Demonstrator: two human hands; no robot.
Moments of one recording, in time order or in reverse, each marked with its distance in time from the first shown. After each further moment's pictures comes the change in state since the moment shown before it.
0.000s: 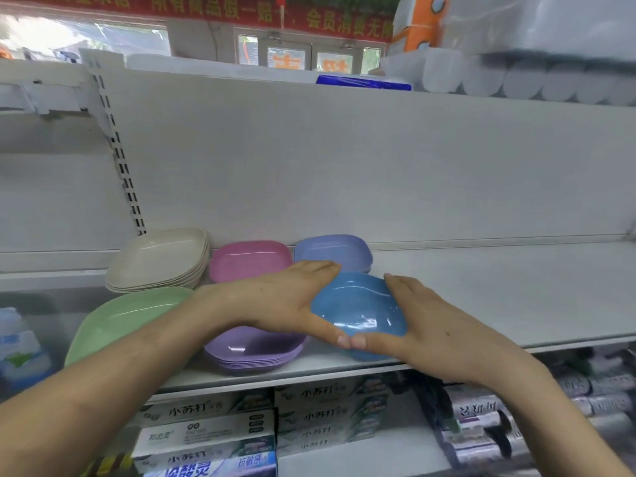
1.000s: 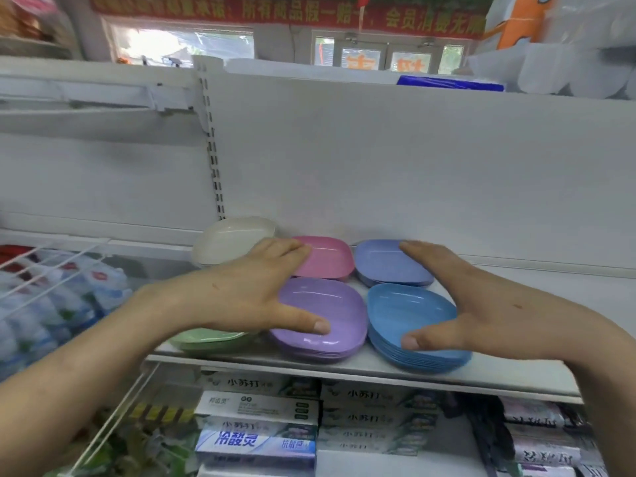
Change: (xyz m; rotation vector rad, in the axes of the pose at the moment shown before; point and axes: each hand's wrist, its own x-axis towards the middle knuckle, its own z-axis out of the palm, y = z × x) left_hand -0.114 -0.020 -0.031 0.063 0.099 -0.404; right_hand 0.033 -0.022 -0.035 -0.044 -0.154 -0.312
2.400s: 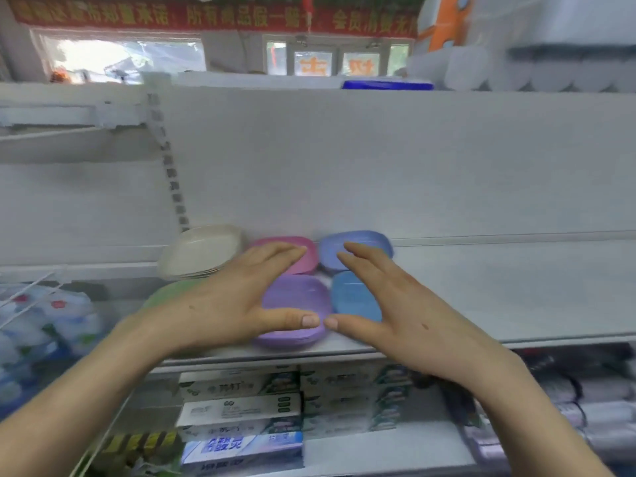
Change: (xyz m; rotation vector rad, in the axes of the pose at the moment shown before) left_hand -0.009 0.019 0.013 -0.123 0.159 0.192; right_hand -0.018 -0.042 0.055 -0.029 0.393 -0.052
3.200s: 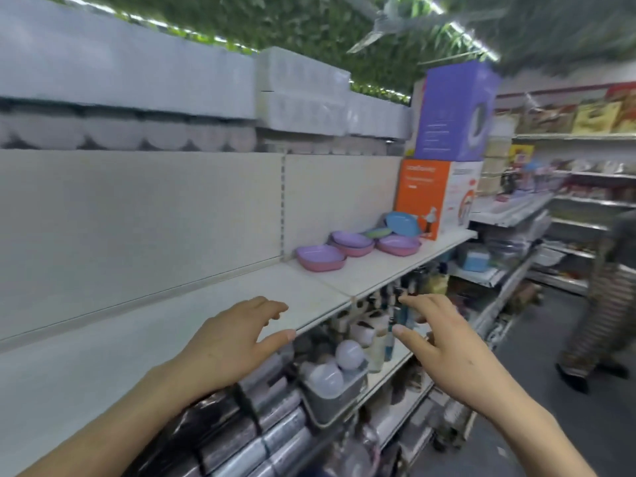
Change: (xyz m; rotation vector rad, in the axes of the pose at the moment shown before) left_hand 0.358 0.533 0.269 -0.086 0.028 0.536; right_hand -0.436 0.428 -0.333 -0.239 0.420 0.815
